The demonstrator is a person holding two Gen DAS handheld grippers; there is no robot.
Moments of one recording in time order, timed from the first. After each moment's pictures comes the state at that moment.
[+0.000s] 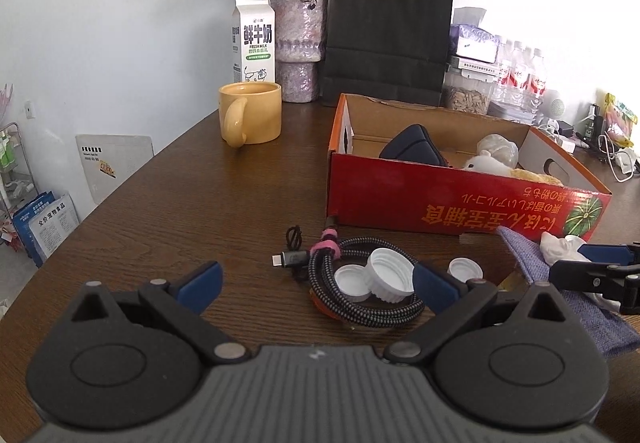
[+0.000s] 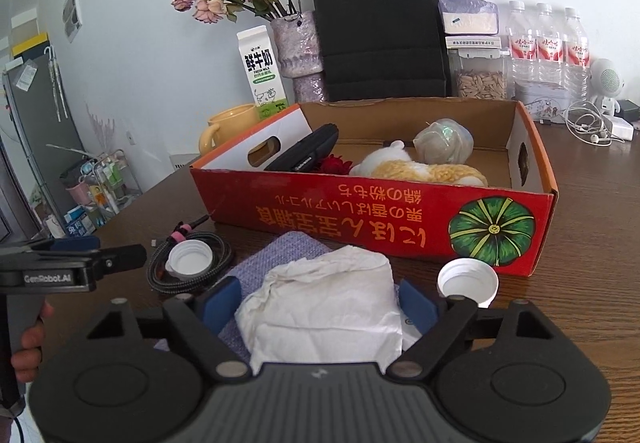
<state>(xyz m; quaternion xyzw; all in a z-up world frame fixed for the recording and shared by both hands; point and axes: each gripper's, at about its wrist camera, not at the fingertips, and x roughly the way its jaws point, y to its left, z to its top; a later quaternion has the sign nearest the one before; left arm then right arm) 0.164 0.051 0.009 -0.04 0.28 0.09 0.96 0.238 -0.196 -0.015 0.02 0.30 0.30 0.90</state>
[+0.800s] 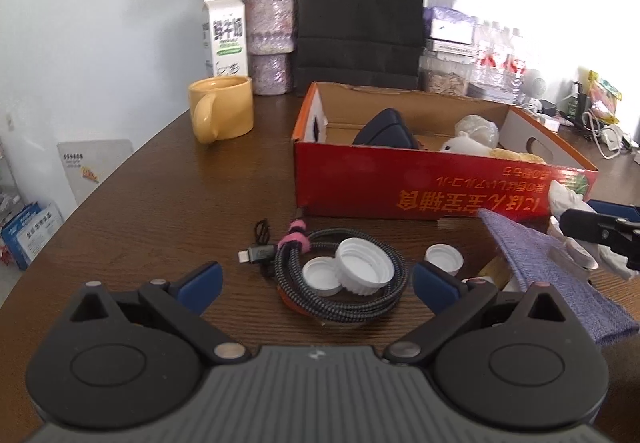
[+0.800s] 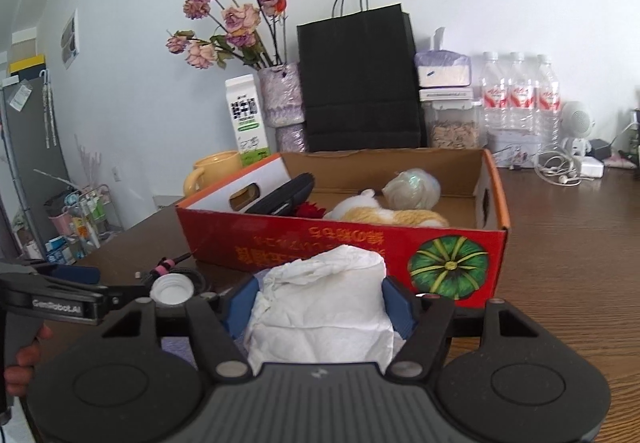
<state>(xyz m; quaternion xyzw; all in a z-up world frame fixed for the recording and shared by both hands) 0.173 0.032 0.003 -0.01 0.29 0.06 0.96 0.224 -0.215 -0.010 0.02 0.22 0.26 0.94</state>
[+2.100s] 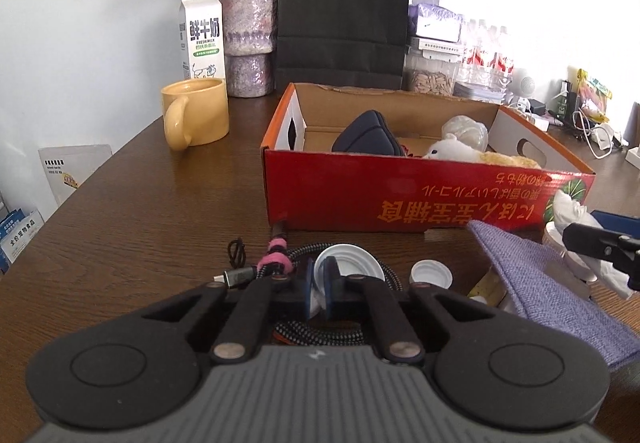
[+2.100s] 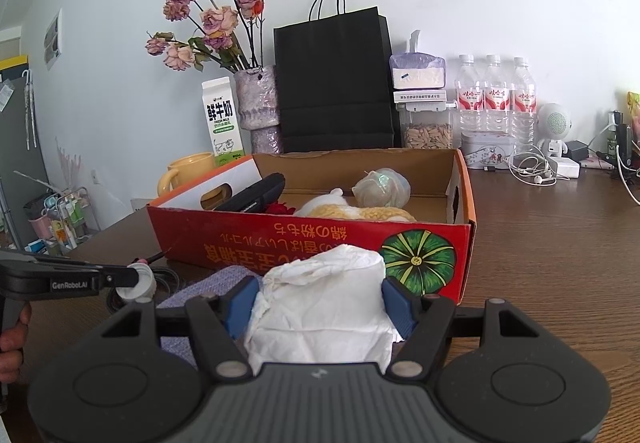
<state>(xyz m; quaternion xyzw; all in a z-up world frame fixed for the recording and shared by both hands) 0.197 0.029 -0.003 -0.02 0.29 0.04 0.96 0.225 -0.224 -0.018 0.02 0.22 0.23 0.95</state>
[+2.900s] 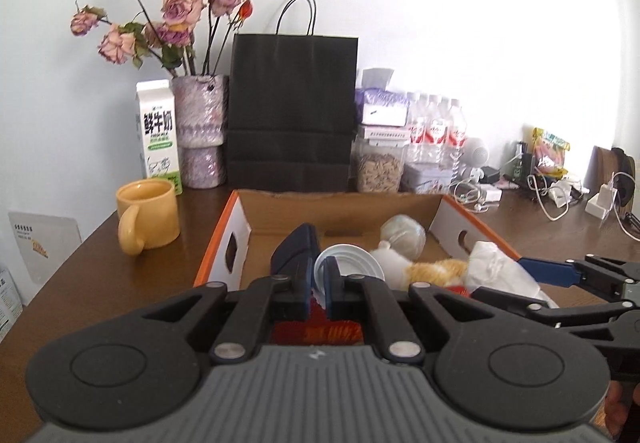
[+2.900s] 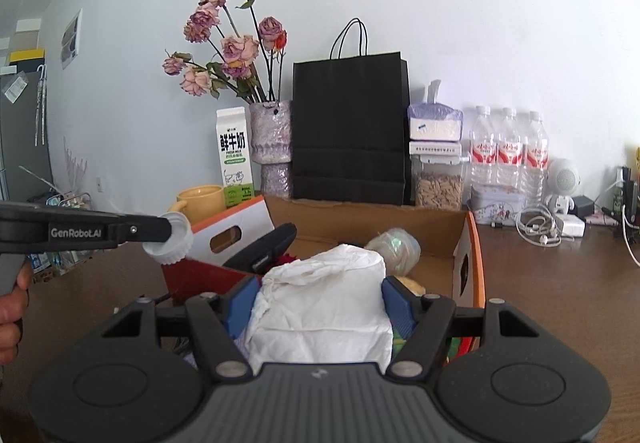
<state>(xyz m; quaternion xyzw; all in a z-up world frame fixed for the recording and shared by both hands) 0.213 -0.007 0.064 -0.02 0.19 -0.02 0.98 0.233 -0.208 0.021 -0.01 0.16 0.24 0.96</state>
